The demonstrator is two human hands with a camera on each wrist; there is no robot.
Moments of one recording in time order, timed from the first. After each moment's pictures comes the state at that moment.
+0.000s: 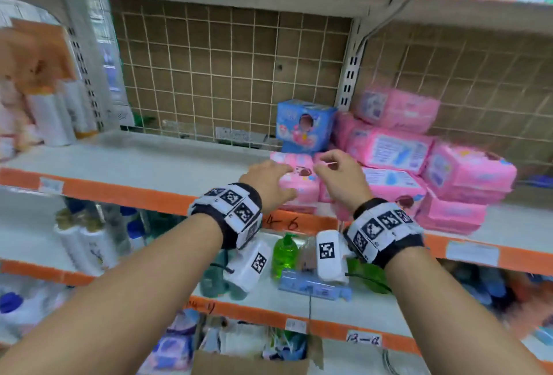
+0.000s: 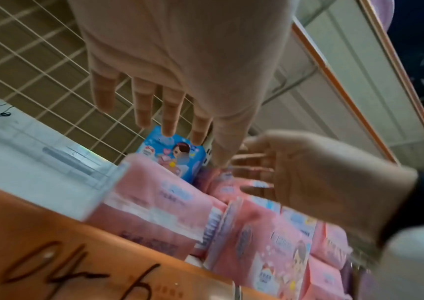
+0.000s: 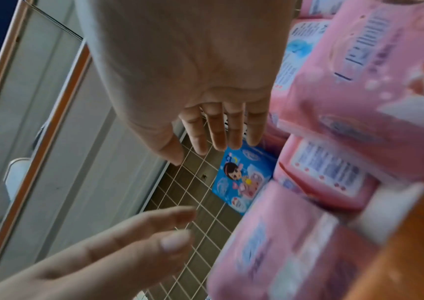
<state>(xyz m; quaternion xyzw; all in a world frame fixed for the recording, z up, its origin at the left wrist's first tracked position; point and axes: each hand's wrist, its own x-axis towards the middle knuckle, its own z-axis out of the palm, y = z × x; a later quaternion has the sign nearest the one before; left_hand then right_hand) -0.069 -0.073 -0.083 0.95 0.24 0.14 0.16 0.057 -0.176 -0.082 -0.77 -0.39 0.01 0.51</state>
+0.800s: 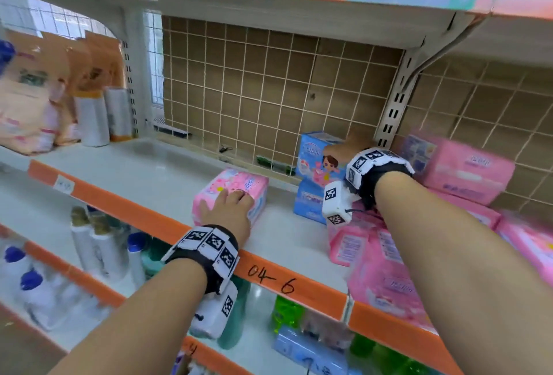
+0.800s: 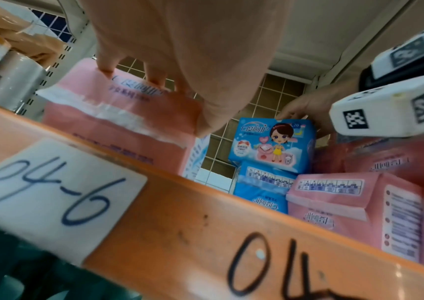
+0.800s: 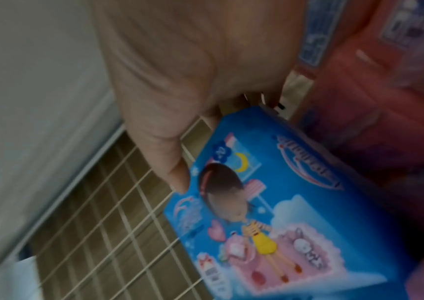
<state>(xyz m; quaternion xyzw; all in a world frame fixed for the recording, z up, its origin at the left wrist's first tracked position) -0.045 -0.010 -0.121 0.87 0.48 0.11 0.05 0.188 -0.040 -0.002 -0.89 -0.41 0.02 0.21</state>
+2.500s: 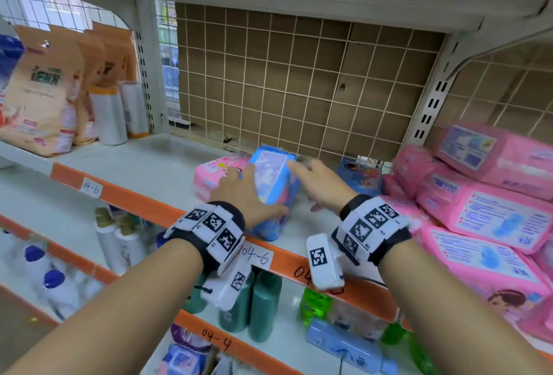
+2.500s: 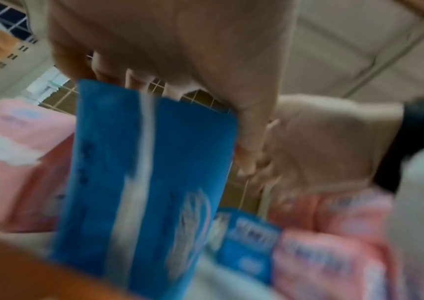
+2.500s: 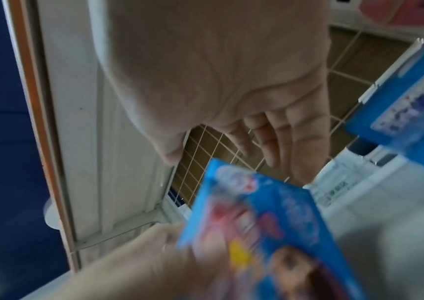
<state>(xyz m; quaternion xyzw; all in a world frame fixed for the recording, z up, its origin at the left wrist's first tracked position) -0.093 0.027 -0.088 0.85 0.49 0.15 0.16 0.045 -0.036 -0.054 -0.76 -0.50 0.22 0.36</state>
